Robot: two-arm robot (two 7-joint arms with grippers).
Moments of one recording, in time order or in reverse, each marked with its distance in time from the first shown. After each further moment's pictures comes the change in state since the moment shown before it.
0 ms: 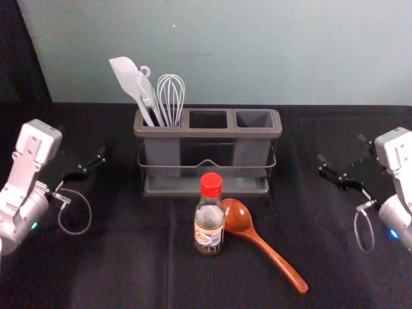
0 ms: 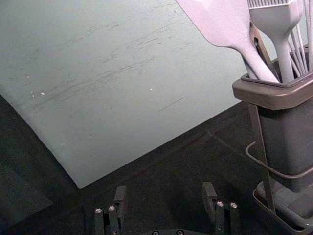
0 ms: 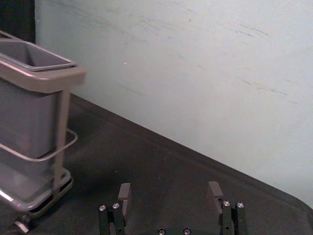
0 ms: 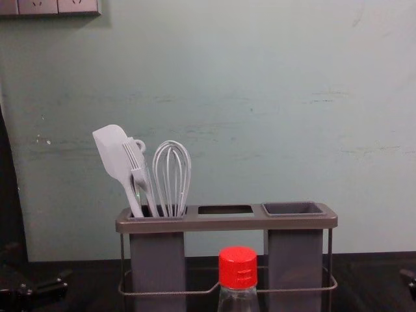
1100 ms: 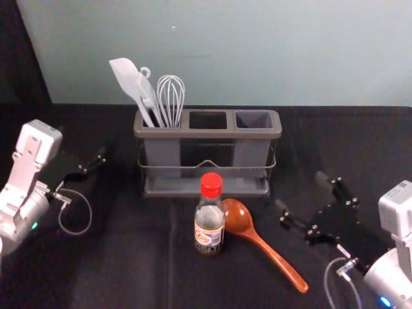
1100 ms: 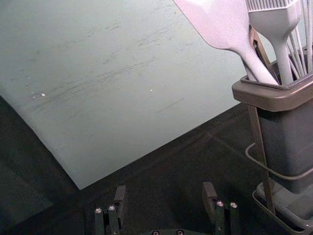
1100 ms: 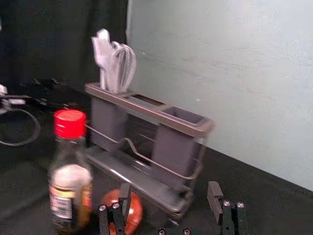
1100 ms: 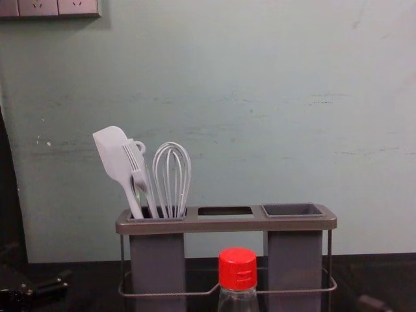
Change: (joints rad) left arm 0.000 0.000 0.000 0.000 0.000 0.000 0.000; right arm -0.356 0.068 0.068 -0.425 0.033 -0.044 0.074
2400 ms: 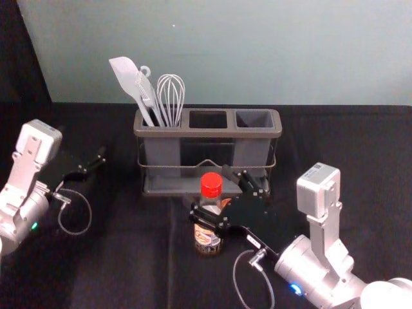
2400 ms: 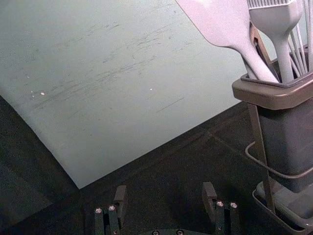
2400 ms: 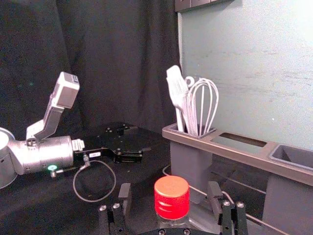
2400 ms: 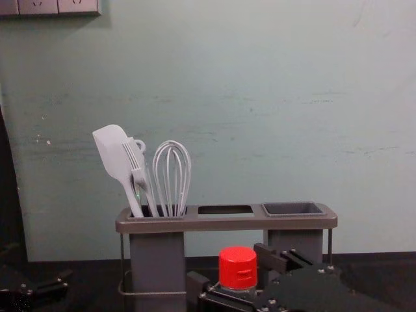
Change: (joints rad) left arm 0.000 0.000 0.000 0.000 0.000 0.000 0.000; right arm 0.151 -0.299 -0.125 0.114 0.008 0.034 0.198
